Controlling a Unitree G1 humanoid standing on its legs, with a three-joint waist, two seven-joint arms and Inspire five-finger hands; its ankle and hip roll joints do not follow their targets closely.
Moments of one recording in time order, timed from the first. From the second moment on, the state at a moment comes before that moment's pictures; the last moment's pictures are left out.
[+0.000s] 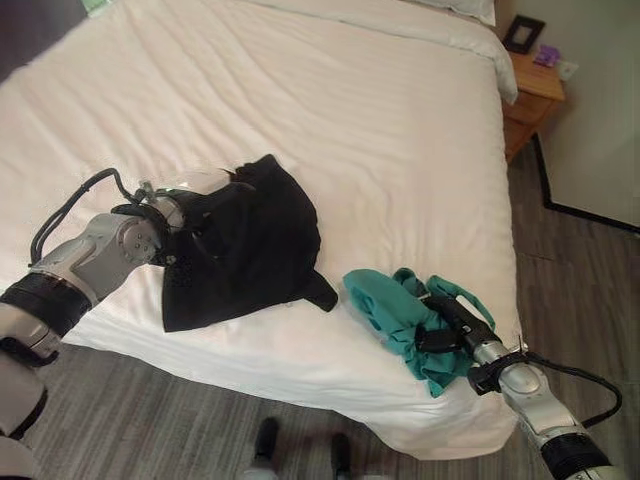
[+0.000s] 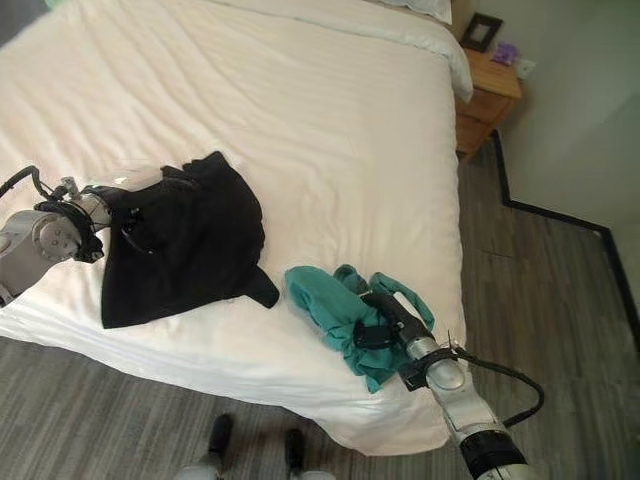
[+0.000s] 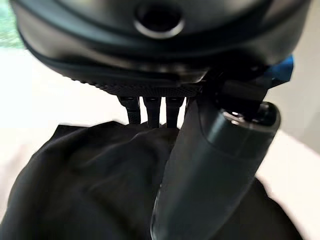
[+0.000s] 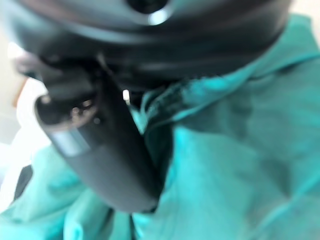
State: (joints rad) left arm -1.00 1.08 -0.94 0.59 0.12 -0.09 -0.10; right arm -0.13 -0.58 0.23 0.45 0.16 -0.14 0.17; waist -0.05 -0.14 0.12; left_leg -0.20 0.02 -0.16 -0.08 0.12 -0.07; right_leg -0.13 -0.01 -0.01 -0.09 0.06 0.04
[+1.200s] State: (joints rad) left arm -0.10 0.64 0.00 0.16 -0.32 -0.08 0.05; right arm 0.00 -0.54 -0.05 0.21 0.25 -0.06 0.12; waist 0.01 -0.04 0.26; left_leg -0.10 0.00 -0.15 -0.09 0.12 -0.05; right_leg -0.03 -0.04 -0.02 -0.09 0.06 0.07
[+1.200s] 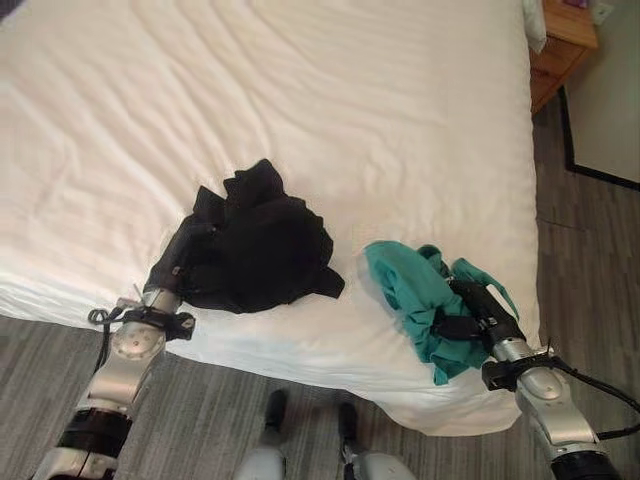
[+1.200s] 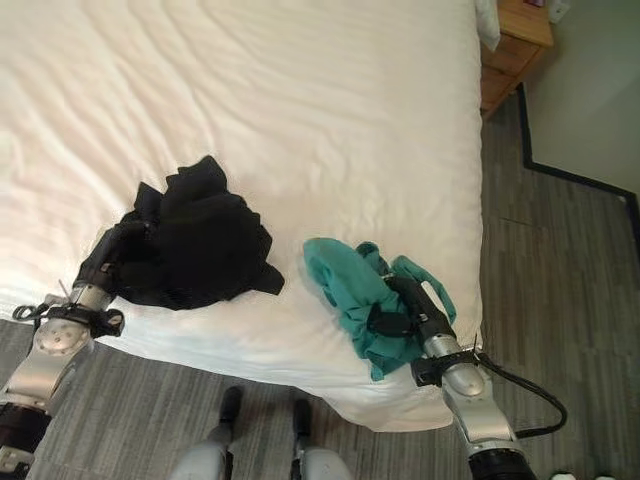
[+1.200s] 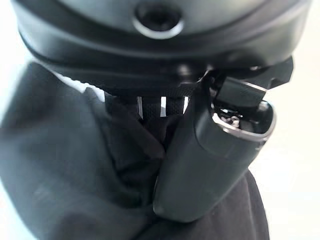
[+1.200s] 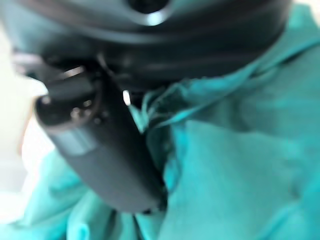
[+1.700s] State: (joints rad) left arm 0.28 0.20 0.23 0.11 -0.45 -0.08 0.06; right arm 0.17 -0.37 -0.11 0.11 0.29 -0.01 0.08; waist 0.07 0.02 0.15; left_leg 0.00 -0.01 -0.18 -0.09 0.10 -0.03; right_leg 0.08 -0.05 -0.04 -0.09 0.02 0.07
